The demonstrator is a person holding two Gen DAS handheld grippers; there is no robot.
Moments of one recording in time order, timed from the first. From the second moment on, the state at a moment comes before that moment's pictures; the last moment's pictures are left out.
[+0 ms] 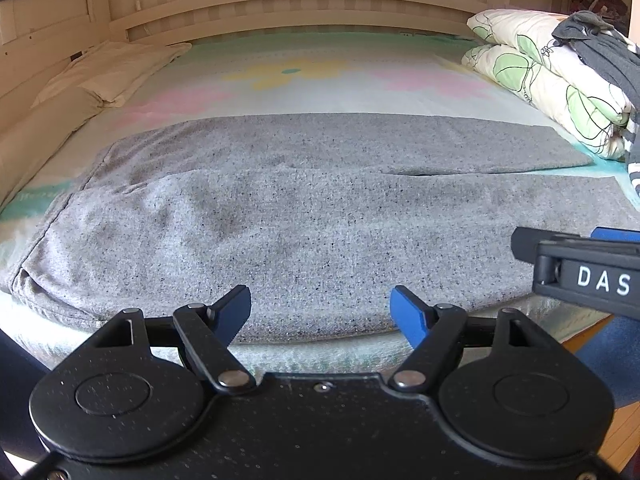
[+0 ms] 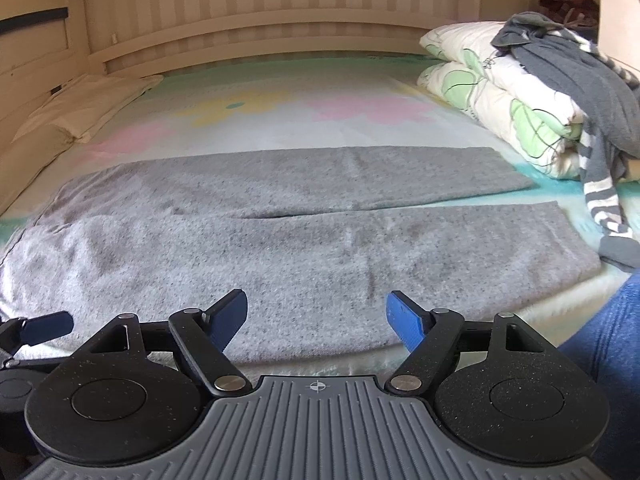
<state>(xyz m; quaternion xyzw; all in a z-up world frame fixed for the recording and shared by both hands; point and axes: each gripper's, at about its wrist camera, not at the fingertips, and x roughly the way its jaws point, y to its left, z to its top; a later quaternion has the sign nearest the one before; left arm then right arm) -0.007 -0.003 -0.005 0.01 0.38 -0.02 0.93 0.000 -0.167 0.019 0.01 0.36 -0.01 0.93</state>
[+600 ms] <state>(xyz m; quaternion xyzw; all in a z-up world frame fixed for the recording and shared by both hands) -0.004 0.006 0.000 0.00 0.36 0.01 0.93 0.003 -0.173 0.018 0.02 0.36 -0.02 0.93</state>
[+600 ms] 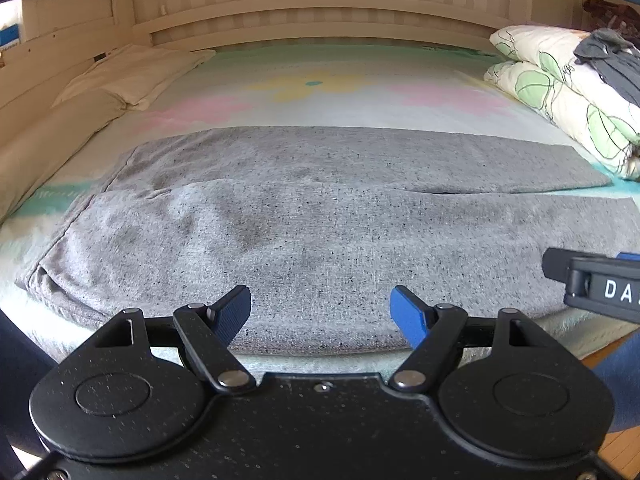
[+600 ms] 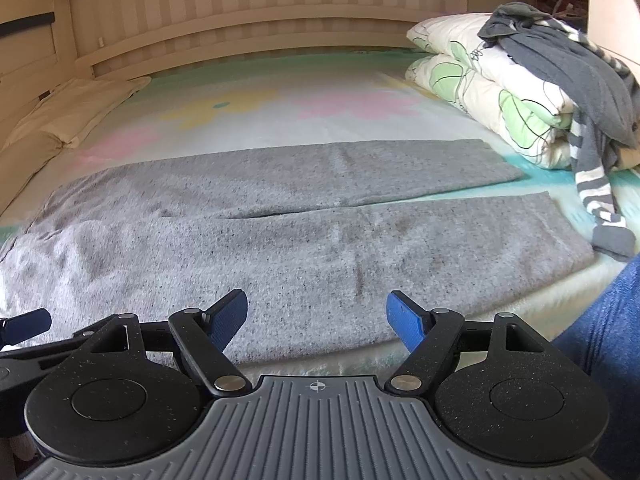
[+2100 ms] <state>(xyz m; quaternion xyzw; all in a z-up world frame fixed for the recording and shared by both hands) 0.000 0.008 -0.007 0.00 0.38 0.02 0.92 0.006 -0.168 0.013 0.01 0.37 -0.02 0.93</state>
